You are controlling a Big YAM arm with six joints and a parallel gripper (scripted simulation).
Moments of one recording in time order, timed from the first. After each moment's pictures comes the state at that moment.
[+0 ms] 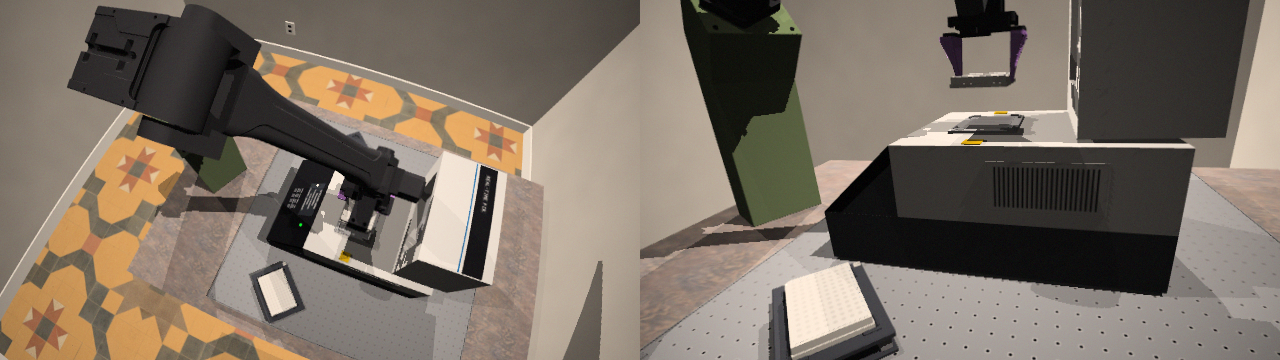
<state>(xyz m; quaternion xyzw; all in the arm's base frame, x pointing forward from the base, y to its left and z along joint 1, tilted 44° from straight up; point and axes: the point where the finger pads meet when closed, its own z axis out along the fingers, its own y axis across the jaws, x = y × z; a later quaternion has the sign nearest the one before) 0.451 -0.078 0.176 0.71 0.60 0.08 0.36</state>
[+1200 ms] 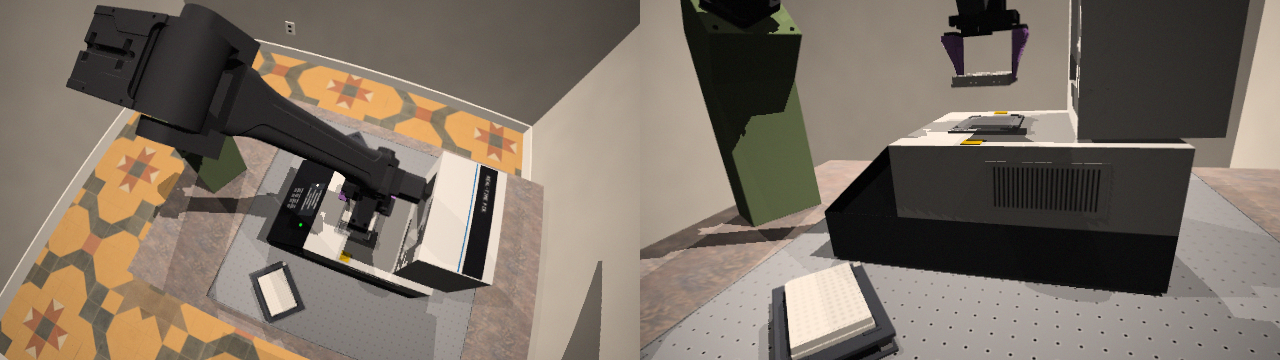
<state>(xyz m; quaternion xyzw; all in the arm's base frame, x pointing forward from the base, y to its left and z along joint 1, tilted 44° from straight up) 0.453 -0.080 0.180 0.71 0.60 0.08 0.37</state>
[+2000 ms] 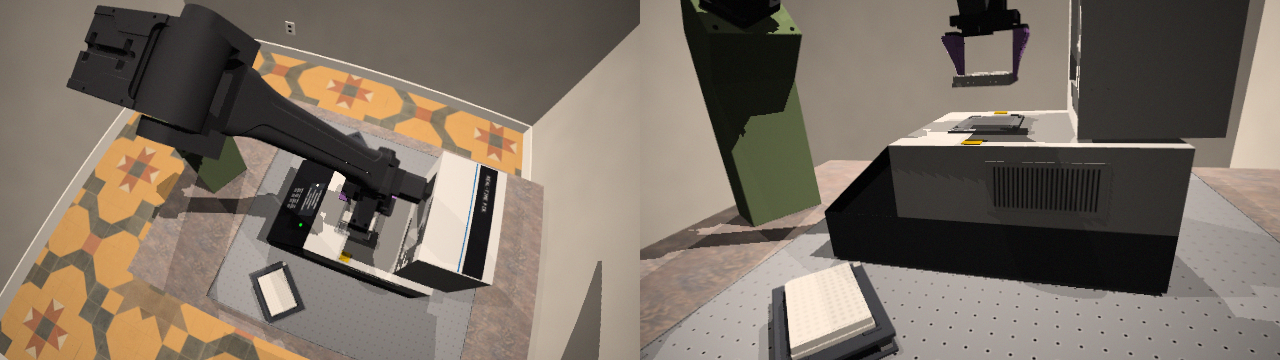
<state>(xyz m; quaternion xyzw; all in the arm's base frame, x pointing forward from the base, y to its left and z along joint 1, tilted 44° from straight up) 0.454 -0.079 0.181 0.71 0.59 0.09 0.37</state>
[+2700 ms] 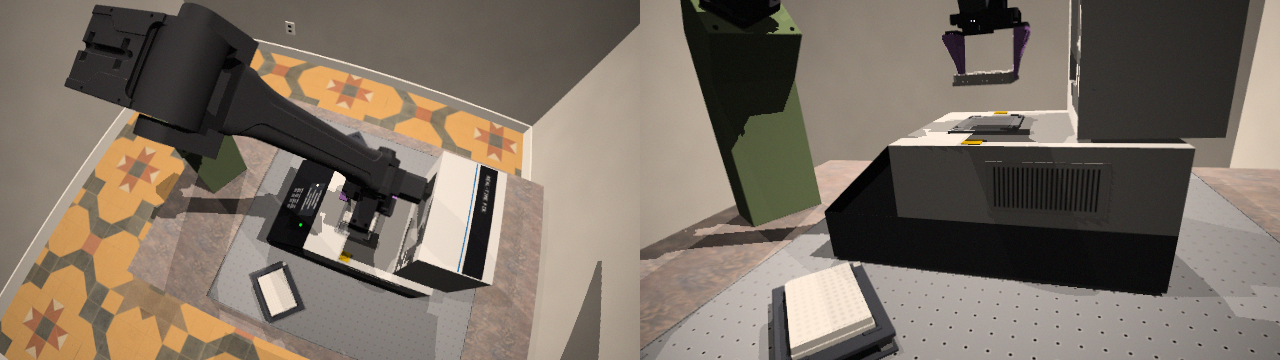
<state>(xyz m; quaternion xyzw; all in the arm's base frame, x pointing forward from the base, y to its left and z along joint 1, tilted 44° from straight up) 0.453 -0.079 0.183 0.71 0.59 0.09 0.37</state>
